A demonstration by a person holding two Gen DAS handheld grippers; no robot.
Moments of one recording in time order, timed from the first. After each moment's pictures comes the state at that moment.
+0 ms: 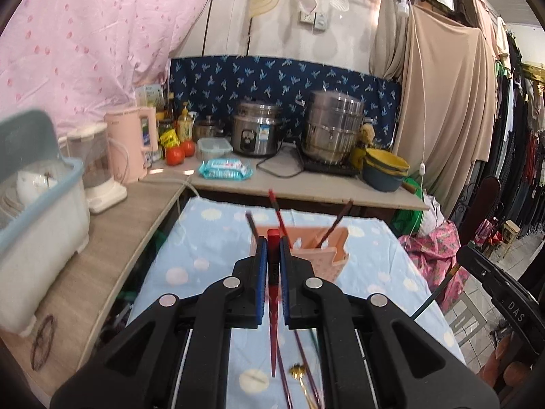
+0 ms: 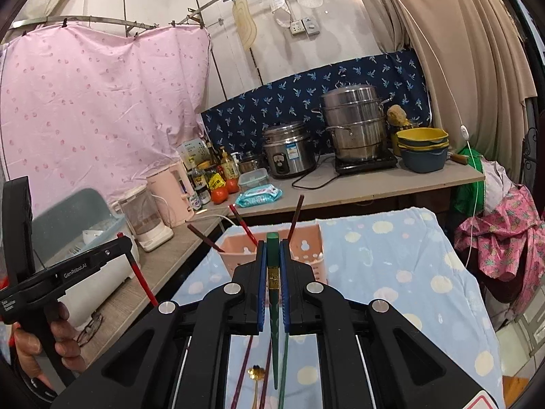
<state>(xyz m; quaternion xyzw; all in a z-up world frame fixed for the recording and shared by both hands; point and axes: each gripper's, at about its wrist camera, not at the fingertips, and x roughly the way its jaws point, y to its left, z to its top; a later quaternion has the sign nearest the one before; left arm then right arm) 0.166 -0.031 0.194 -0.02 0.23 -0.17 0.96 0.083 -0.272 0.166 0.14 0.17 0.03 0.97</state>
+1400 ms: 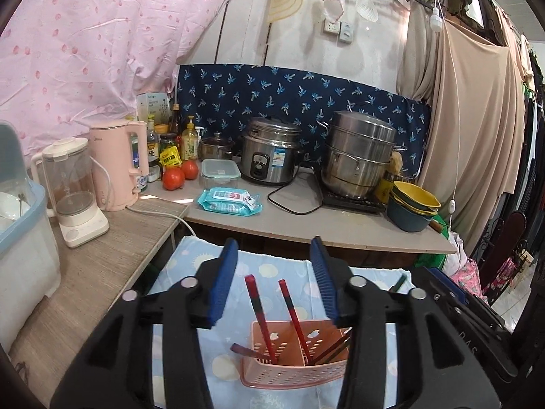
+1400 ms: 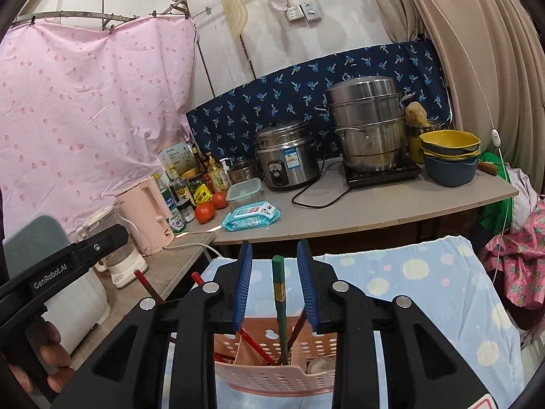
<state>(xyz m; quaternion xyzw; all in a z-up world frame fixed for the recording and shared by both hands) 0.304 -0.068 0.192 -0.05 0.20 -0.13 0.97 0.275 -0.271 0.163 0.15 0.18 0.02 0.97</state>
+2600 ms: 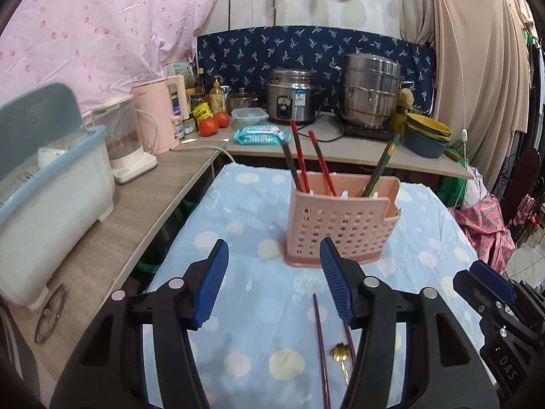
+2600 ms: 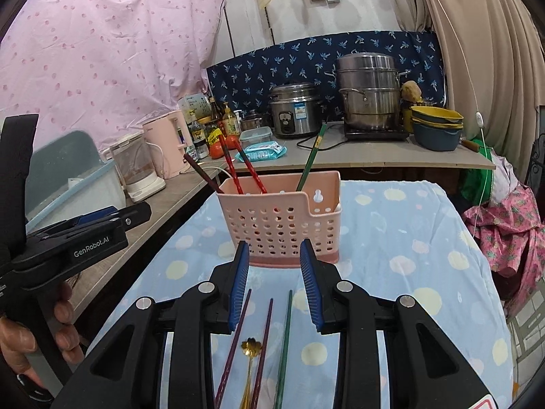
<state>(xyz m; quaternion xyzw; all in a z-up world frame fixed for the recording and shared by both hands) 0.170 -0.035 0.111 0.02 0.28 -0.08 0.96 0.108 -0.224 0.101 0.09 0.25 0.03 0.96</state>
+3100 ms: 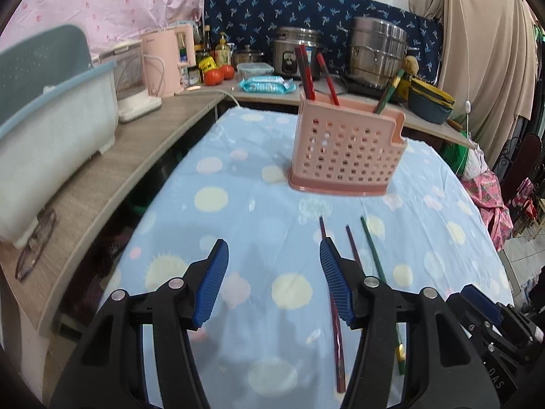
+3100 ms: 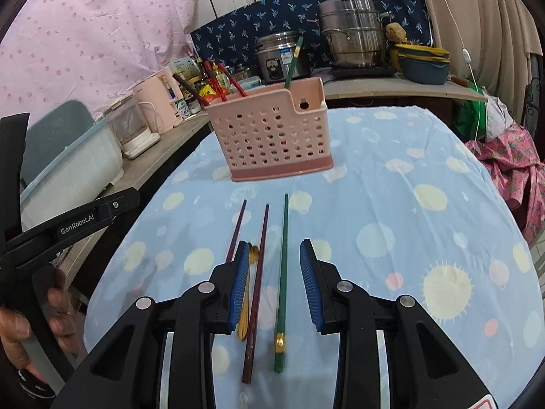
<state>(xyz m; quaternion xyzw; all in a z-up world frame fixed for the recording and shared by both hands) 0.127 -0.018 0.043 0.00 0.35 -0.08 0.93 0.056 -0.222 0.023 0.14 0.34 0.03 0.93</state>
